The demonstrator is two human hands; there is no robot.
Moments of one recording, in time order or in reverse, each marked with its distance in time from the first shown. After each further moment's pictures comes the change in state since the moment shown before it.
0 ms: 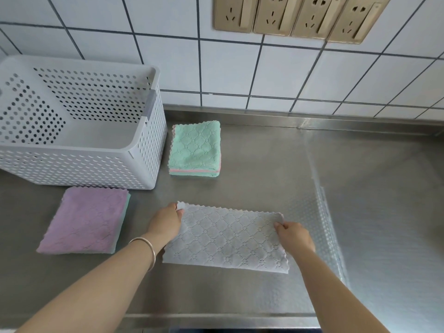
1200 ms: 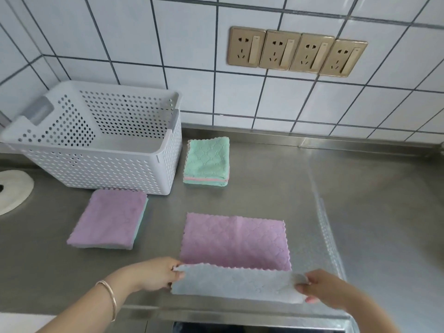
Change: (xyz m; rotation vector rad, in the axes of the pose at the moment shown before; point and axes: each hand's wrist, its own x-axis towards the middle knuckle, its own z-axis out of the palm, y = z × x) left_hand -0.104 -0.054 -0.028 -0.069 -0.653 0.207; right_hand -0.080 0.070 -0.038 -0.071 -0.496 -0.253
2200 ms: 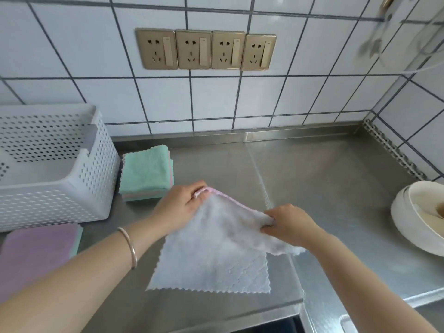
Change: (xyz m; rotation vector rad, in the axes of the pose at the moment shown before) left_hand 0.044 0.214 -0.036 0.051 0.603 0.727; right_hand -0.027 -0.026 -0.097 -0.473 0.577 -0.177
